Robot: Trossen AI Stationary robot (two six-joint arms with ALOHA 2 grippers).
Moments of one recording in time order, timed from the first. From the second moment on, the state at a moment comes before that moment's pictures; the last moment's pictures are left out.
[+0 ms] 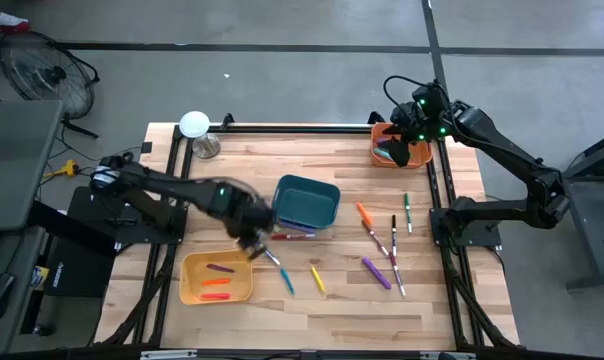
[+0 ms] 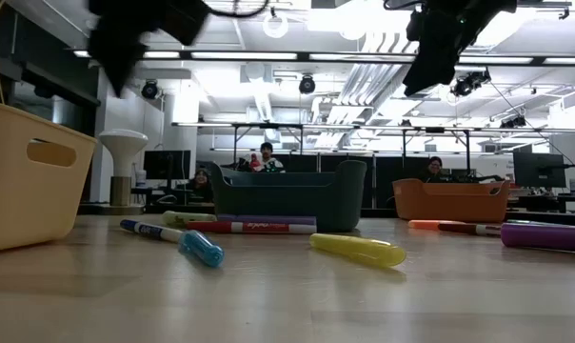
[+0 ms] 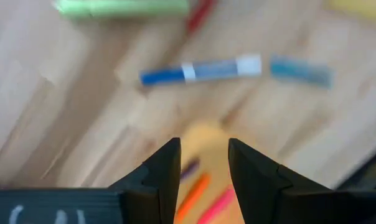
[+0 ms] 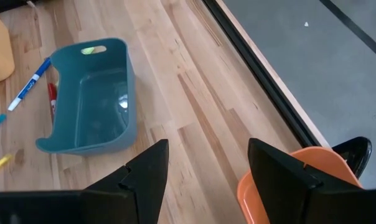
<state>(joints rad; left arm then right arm) -0.19 1.52 1.33 -1.20 0.06 -0.89 -0.83 1.14 1.14 -0.82 -0.36 -0.24</state>
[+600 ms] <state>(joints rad) 0.14 1.62 1.33 -1.16 0.07 0.01 -0.83 1.14 1.14 -0.82 -0.36 -0.25</state>
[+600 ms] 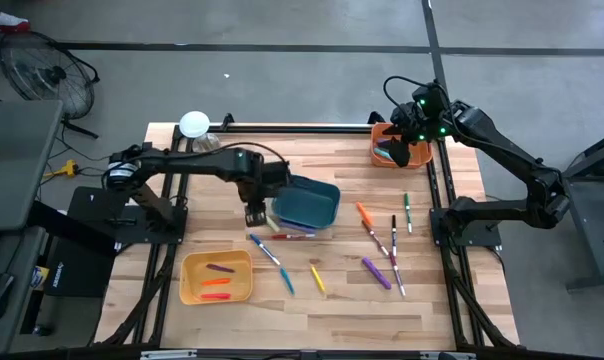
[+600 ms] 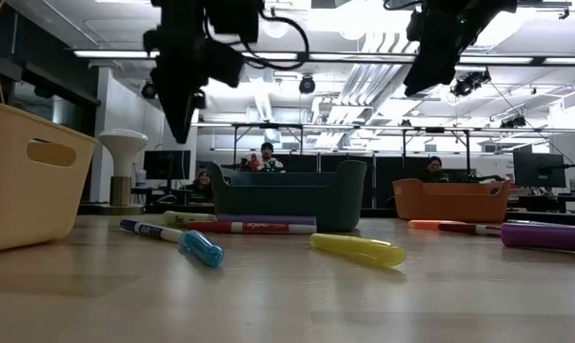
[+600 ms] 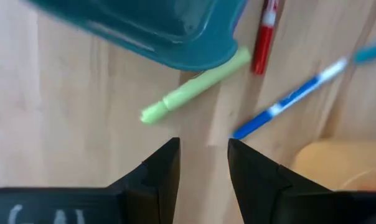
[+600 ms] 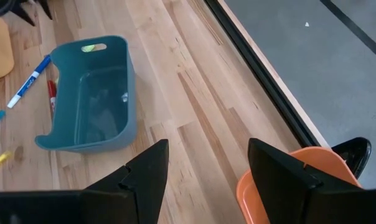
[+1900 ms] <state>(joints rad) 0.28 1.51 0.96 -0.78 0.04 -0.56 -0.83 1.14 1.14 -0.80 -0.31 -0.05</state>
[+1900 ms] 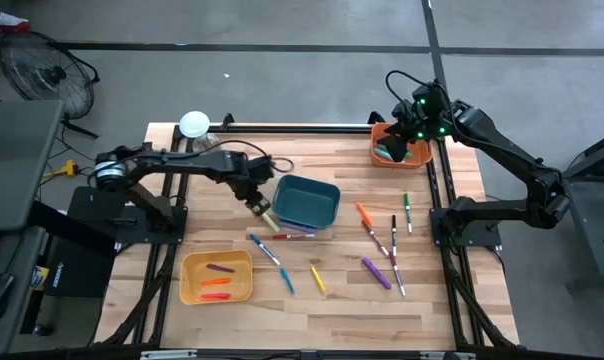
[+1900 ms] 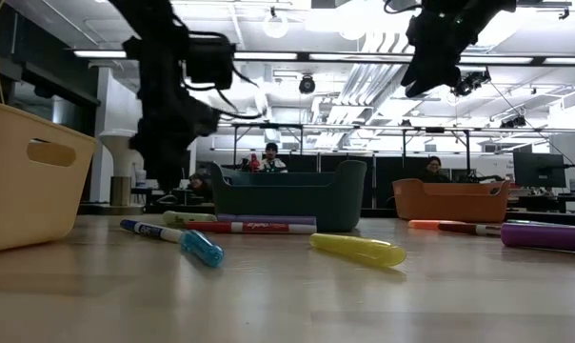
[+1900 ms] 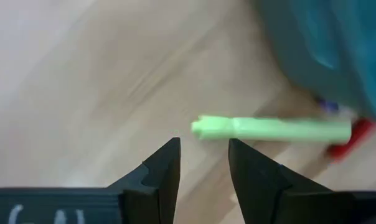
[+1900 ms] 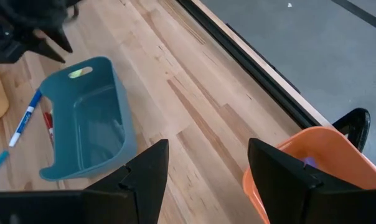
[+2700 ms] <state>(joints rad) 0.08 1.60 0.93 -0.70 -0.15 -1.98 -0.83 1.14 1.14 -0.80 -0.30 -0.09</state>
